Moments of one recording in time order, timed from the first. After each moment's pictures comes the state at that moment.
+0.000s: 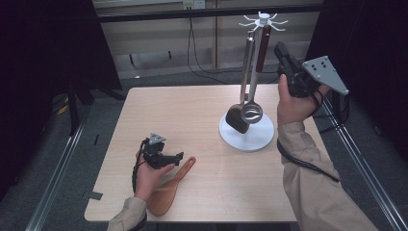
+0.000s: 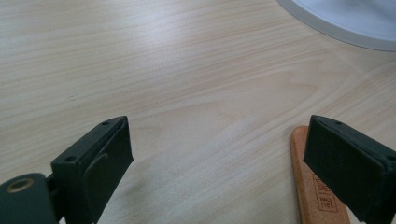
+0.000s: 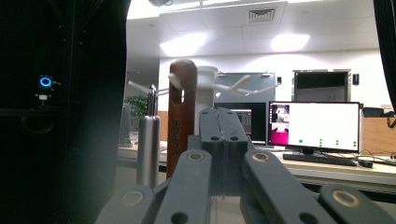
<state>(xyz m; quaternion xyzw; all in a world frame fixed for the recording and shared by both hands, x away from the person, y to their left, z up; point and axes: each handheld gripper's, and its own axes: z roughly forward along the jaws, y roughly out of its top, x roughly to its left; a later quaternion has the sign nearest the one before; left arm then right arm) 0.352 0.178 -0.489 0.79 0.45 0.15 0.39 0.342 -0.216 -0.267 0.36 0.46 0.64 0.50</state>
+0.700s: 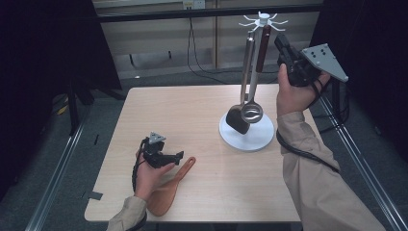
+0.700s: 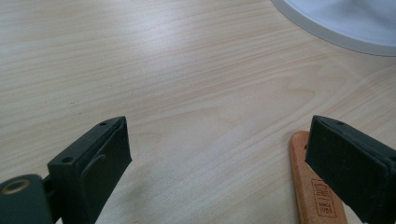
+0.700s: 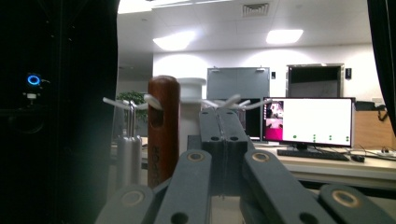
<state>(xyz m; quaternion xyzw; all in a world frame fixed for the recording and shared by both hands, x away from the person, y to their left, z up) 0.354 0.178 -0.487 0.79 0.45 0.15 0.39 0.357 -0.217 -0.254 0.38 0.47 0.62 0.50</state>
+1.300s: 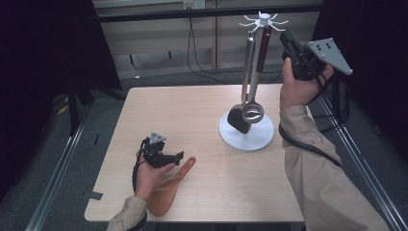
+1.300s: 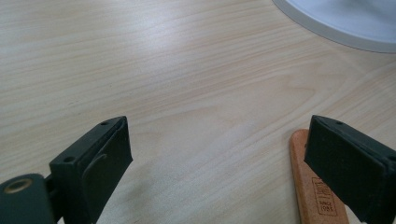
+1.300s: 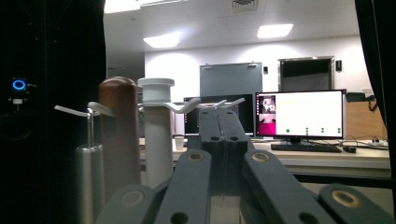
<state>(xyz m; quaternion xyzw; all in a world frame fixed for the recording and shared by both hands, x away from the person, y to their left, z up) 0.353 0.178 -0.487 0.79 0.45 0.15 0.39 0.369 -0.229 -0.250 0.39 0.45 0.62 0.50</state>
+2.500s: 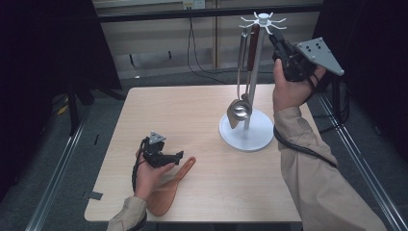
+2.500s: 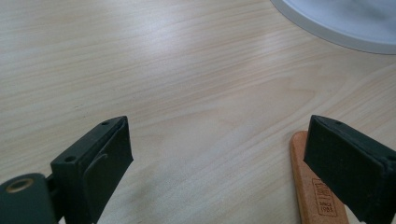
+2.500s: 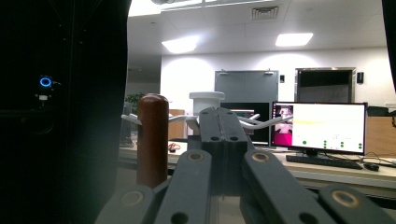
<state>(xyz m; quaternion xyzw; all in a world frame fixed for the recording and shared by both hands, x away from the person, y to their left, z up) 0.352 0.178 -0.486 0.79 0.44 0.16 0.39 0.364 -0.208 -0.244 0.36 0.47 0.63 0.50</state>
